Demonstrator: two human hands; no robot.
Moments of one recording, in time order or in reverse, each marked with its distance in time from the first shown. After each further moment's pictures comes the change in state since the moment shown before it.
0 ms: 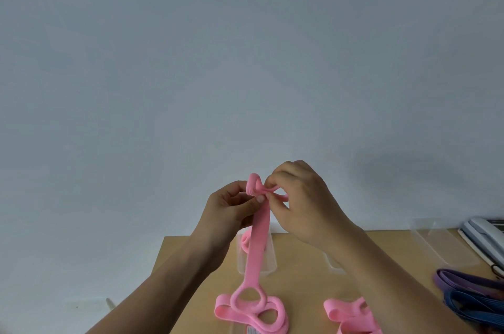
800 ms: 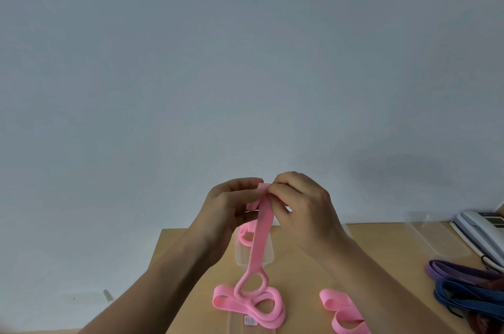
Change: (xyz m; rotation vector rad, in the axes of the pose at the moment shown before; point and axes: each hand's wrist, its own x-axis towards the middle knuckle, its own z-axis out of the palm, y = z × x) left_hand 0.001 -0.001 -0.004 -0.086 -0.035 -0.108; right_hand -0.027 0.007 0.022 -0.049 0.195 -0.095
